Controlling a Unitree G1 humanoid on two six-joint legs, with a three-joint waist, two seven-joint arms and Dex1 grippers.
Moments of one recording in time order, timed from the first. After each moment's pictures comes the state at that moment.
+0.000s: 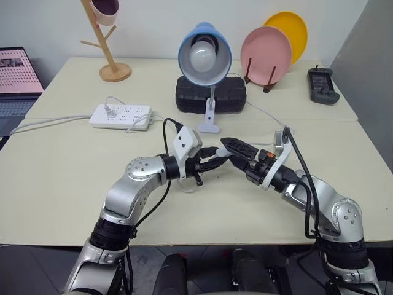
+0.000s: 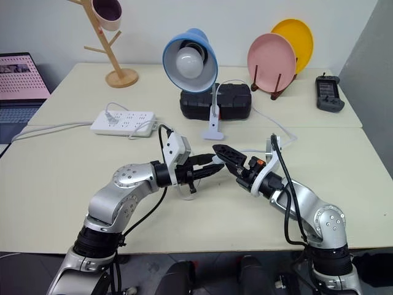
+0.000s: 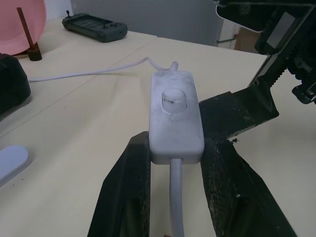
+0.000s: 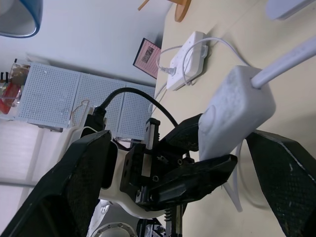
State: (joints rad) left arm -0.45 0.40 -0.17 -0.22 -0.37 0.52 -0.82; right arm -0.29 -0.35 -0.01 -0.37 1.94 0.73 -0.46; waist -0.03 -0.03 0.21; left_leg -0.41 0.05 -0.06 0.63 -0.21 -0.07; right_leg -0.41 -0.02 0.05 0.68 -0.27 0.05
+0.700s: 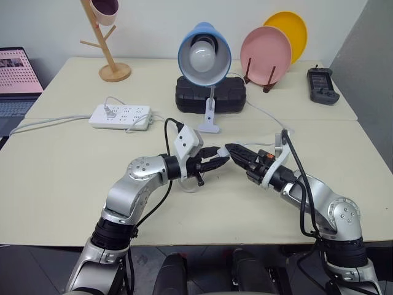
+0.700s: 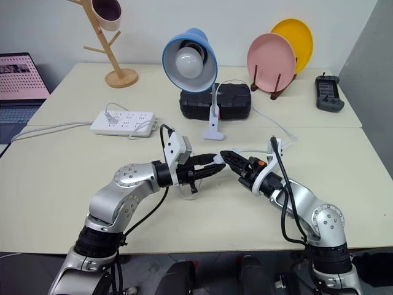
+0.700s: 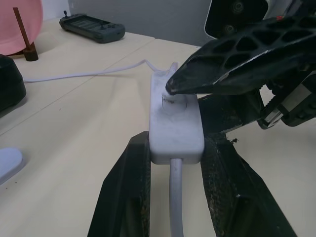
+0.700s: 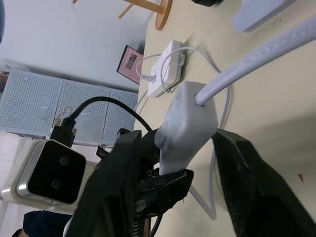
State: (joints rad) left arm -0.46 0.39 -0.17 -0.22 -0.37 0.54 -0.82; right arm -0.29 -0.35 -0.01 -0.33 1.86 0.74 -0.44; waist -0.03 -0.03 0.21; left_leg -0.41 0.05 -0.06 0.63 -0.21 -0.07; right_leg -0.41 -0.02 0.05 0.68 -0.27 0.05
